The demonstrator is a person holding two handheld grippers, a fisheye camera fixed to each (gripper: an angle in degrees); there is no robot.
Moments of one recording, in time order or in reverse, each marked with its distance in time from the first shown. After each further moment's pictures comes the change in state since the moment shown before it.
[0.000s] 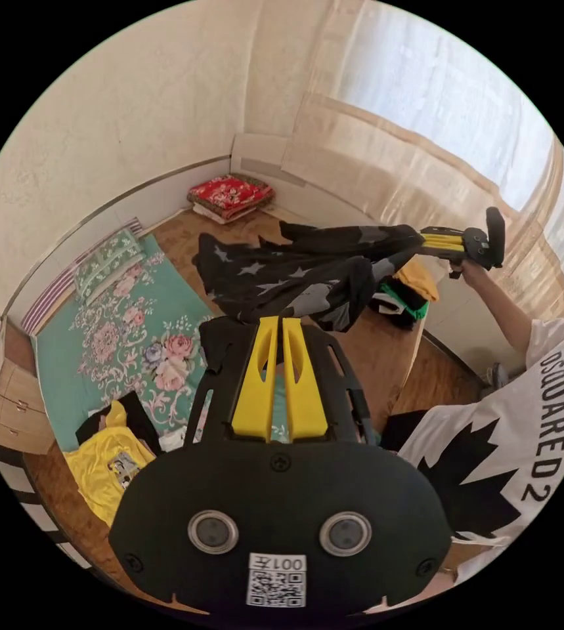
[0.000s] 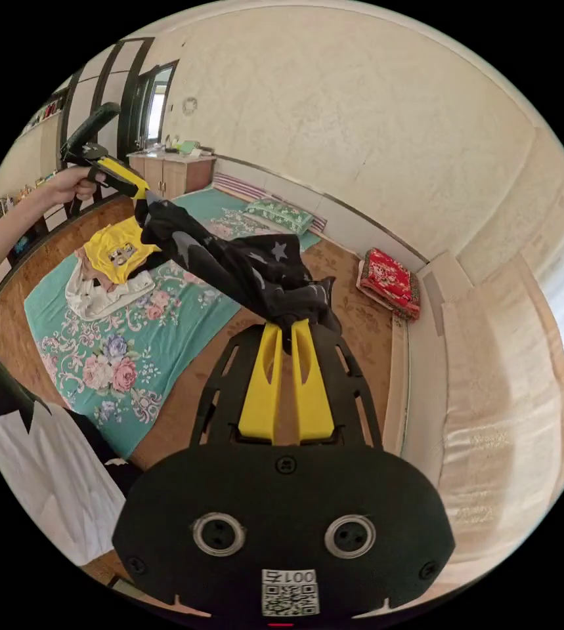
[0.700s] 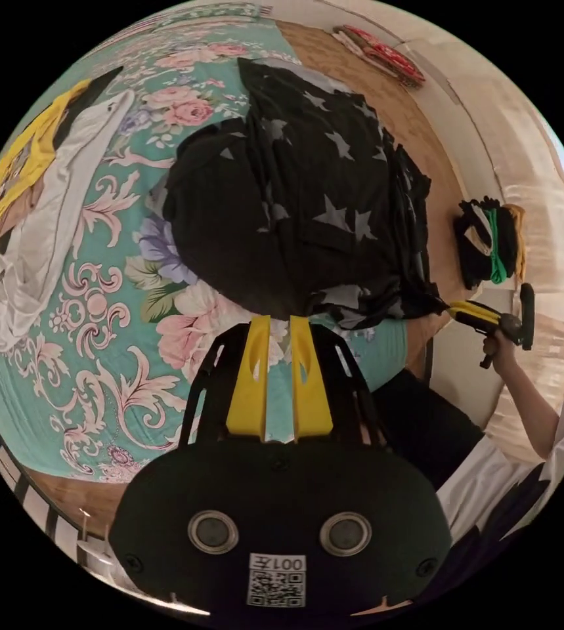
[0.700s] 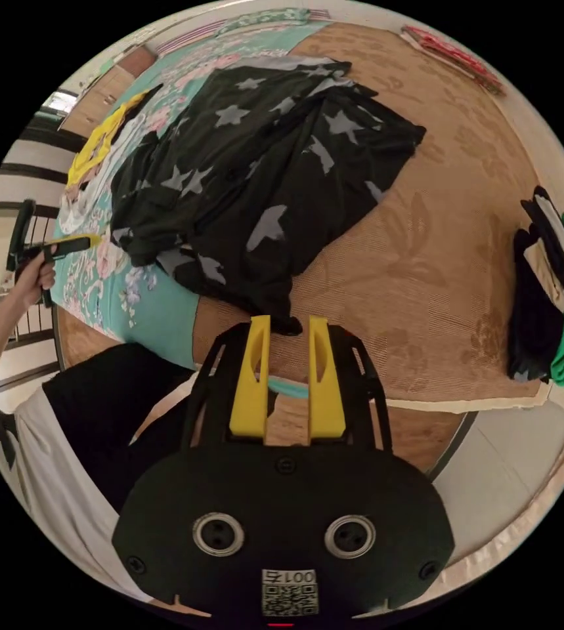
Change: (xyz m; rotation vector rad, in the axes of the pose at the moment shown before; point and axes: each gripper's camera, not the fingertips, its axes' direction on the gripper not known) left arm -0.053 0.357 0.272 -0.424 0.117 -0.685; right arm -0.083 0.206 0.222 -0.648 -0.396 0.388
